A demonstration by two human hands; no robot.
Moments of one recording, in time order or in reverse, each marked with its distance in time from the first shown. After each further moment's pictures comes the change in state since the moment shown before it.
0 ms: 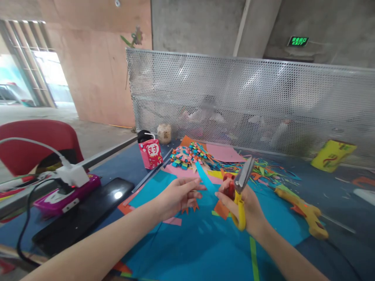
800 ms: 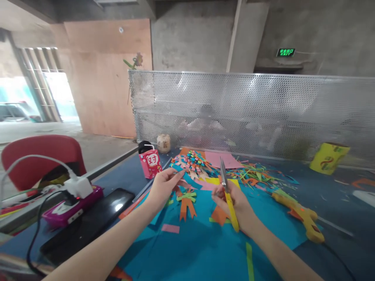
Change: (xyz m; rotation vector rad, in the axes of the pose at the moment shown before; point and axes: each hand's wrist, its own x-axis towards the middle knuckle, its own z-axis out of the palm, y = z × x) left_hand 0.004 0.026 -0.010 0.428 0.280 0.442; right_hand 0.010 0.020 -0.004 0.144 -0.037 0.087
